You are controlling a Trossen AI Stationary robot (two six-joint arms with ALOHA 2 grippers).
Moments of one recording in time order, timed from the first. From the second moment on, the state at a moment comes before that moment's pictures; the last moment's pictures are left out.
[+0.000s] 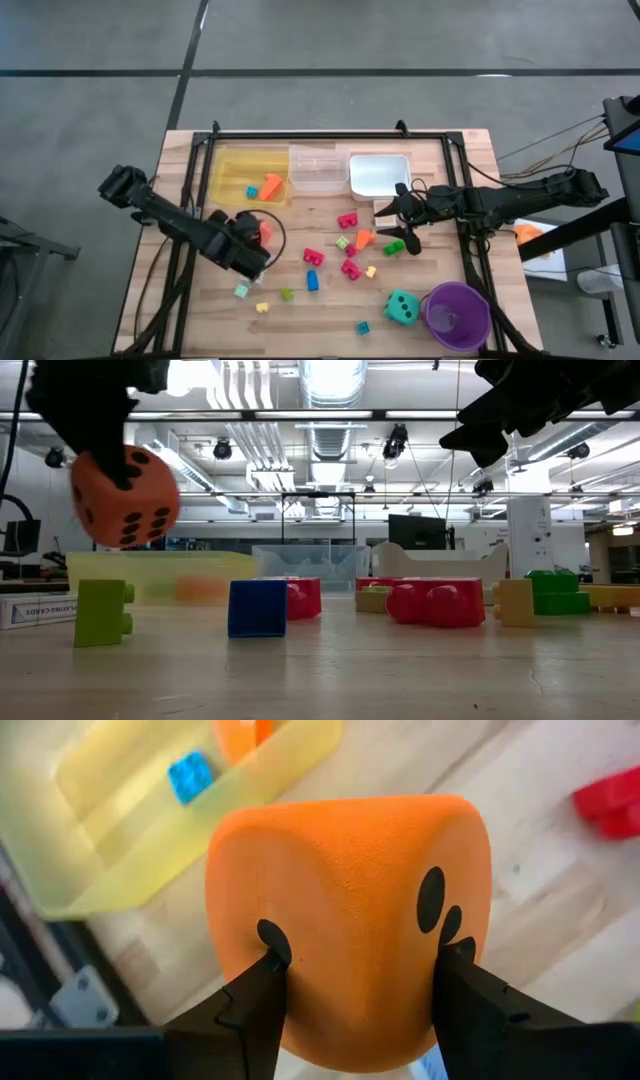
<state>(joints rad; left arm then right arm) -0.47 1.50 1.17 -1.33 -0.42 -1.33 0.08 0.89 0.48 0.04 -0.02 0.18</state>
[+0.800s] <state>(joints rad) -0.16 1.50 1.19 -1.01 -0.57 -0.72 0.08 0.89 0.48 0.04 -0.02 0.18</state>
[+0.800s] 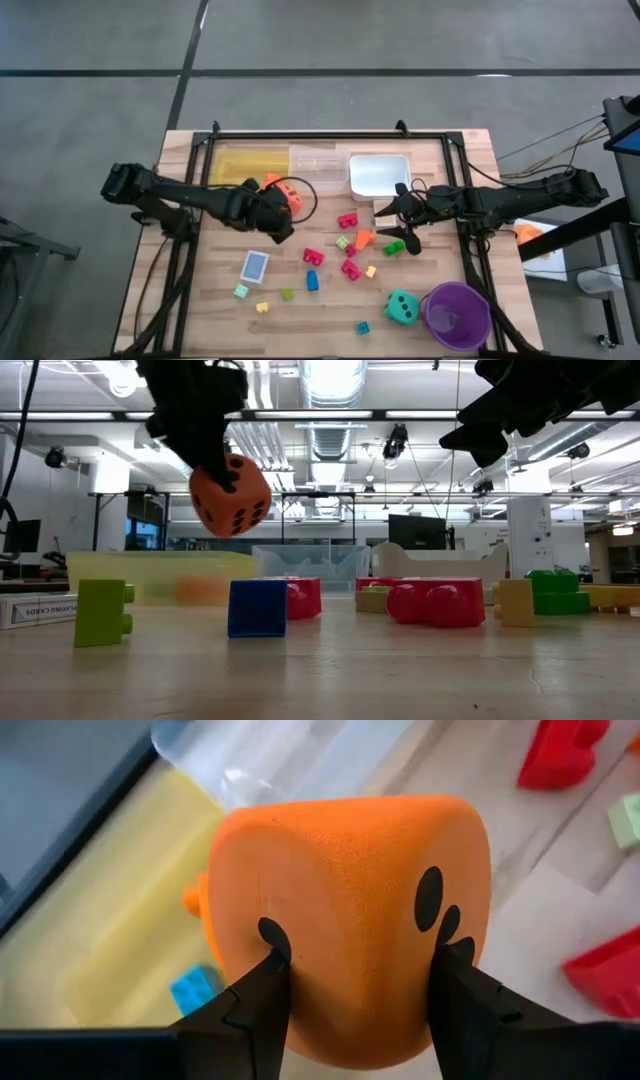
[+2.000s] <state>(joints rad) 0.18 1.71 1.51 -0.88 -0.56 -0.02 0.08 0.89 0.48 0.04 -0.02 0.18</state>
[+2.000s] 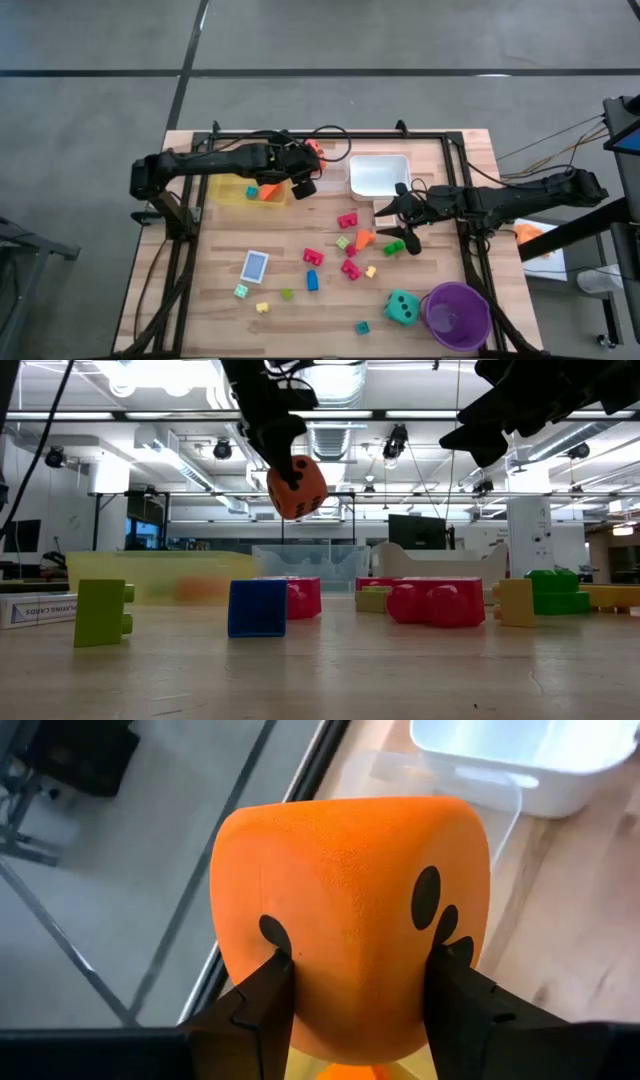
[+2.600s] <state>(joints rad) 0.23 1.88 1.53 -0.90 -0.63 0.19 0.08 0.89 0.48 0.04 -0.02 0.18</state>
